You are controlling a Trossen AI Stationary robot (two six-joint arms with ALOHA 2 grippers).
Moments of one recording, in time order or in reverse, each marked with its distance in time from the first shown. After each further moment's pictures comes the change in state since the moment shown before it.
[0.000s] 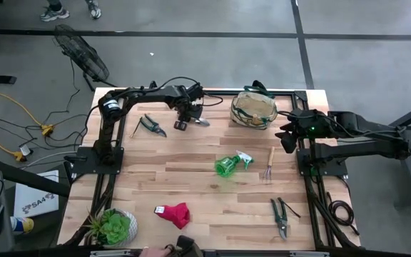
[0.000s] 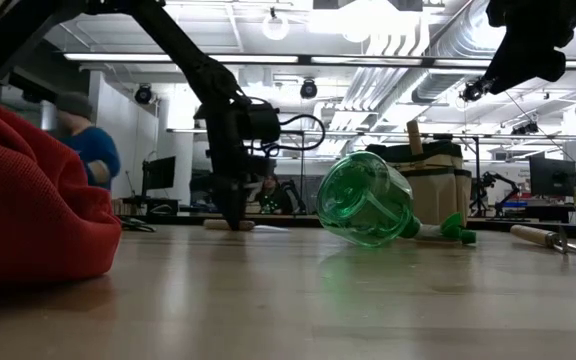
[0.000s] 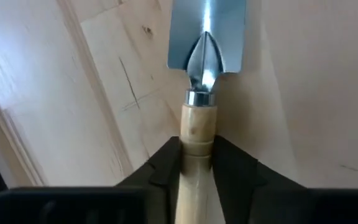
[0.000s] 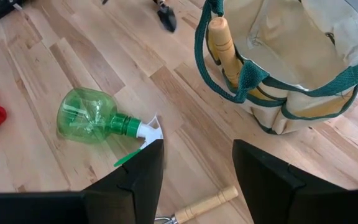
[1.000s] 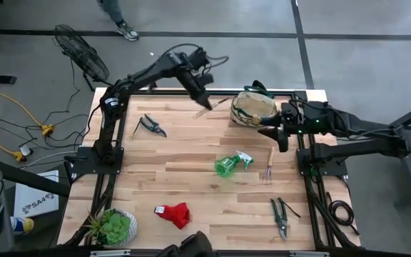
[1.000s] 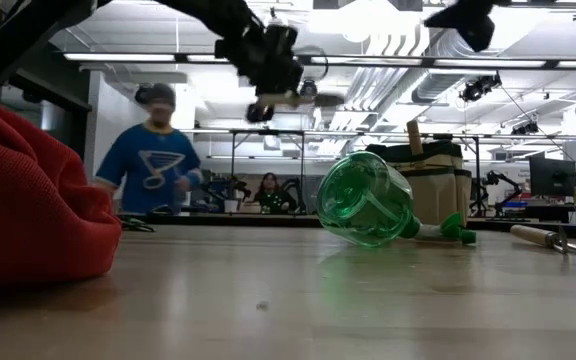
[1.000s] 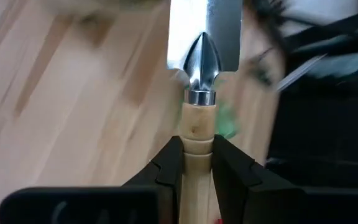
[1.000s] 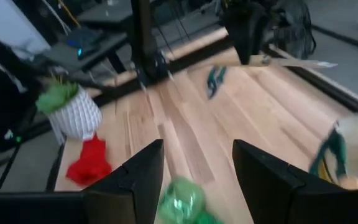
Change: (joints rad) left arm 0.050 0.007 0.688 -0.474 0.757 -0.951; right arm 0.000 0.078 0.000 0.559 -0.197 -0.184
